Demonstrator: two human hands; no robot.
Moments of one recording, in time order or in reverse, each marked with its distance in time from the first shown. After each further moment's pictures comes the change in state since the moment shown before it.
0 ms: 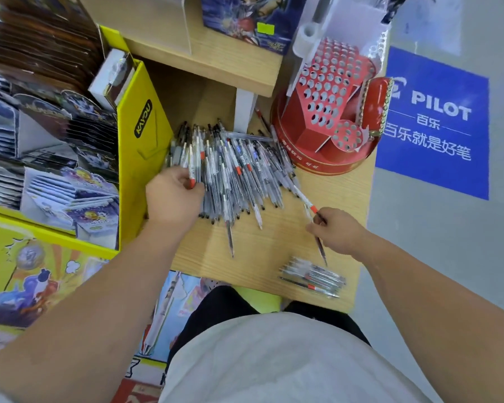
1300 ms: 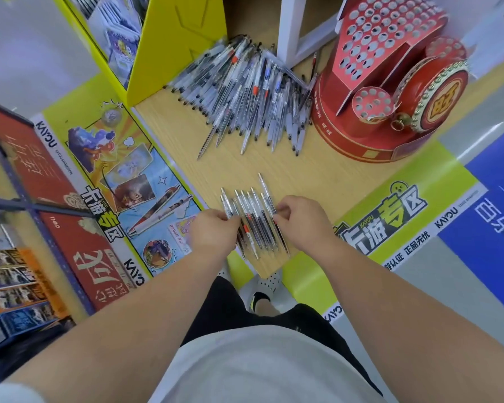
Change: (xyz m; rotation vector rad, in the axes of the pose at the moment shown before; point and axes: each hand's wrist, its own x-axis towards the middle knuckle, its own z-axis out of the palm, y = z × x) left_hand -0.248 0.041 0.196 -0.377 0.212 -0.826; right_hand 0.017 0.100 0.000 -0.363 -0.123 -0.722
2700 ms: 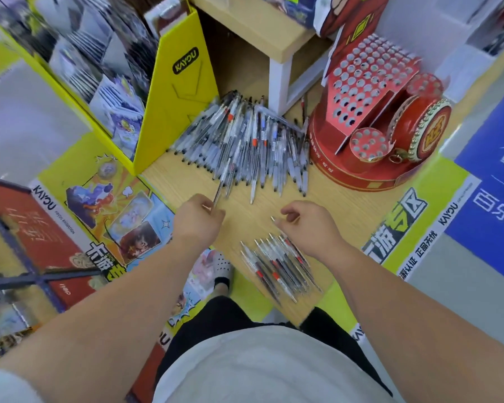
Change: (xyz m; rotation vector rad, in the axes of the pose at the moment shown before) left_hand 0.108 0.079 -0.070 0.344 -0.018 0.357; right_hand 0.047 -0.046 -0.028 0.196 0.128 0.121
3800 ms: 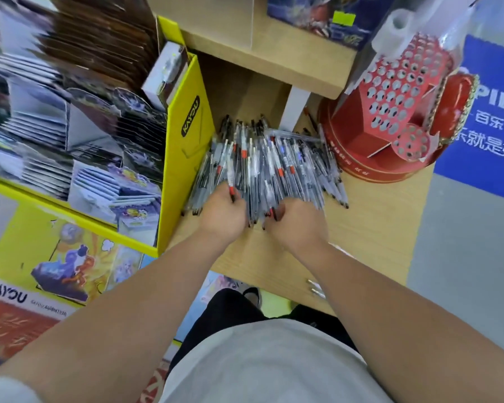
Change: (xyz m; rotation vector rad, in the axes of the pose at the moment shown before) left_hand 0.149 0.057 -0.057 0.024 -0.440 0.236; right_hand 0.100 -0.140 0.066 -0.111 0.198 0.469
